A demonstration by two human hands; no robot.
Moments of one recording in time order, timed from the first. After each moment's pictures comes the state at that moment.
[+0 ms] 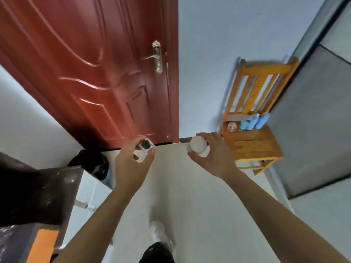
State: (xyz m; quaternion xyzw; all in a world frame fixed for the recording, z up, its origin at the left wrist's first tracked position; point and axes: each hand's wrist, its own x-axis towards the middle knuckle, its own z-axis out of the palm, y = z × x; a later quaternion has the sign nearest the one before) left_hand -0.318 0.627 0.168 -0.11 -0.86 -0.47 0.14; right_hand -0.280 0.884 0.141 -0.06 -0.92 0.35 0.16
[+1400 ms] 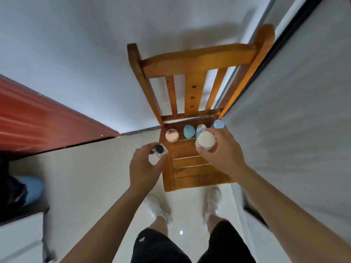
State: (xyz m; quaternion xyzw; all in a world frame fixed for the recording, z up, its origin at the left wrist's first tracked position) left_hand -0.579 1.251 -0.023 -0.02 -0.92 -0.36 -0.14; right_hand -0.526 1.480 -0.060 -0.22 -0.92 0.32 -0.01
